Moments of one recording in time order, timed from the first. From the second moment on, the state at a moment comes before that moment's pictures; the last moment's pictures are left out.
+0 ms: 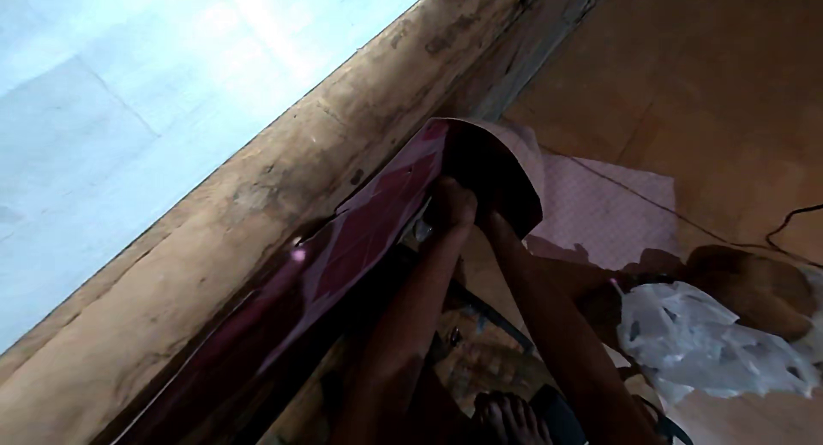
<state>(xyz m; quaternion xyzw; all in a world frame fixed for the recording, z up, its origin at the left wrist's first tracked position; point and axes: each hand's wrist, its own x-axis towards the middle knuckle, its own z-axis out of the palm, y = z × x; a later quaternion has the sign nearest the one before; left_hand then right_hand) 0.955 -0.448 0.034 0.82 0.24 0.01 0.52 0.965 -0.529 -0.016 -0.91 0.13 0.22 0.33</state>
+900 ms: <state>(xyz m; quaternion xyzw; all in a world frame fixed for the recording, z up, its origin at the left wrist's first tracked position) 0.805 -0.473 0.123 0.35 0.42 -0.14 0.83 0.830 -0.573 0.040 -0.53 -0.05 0.07 0.84</state>
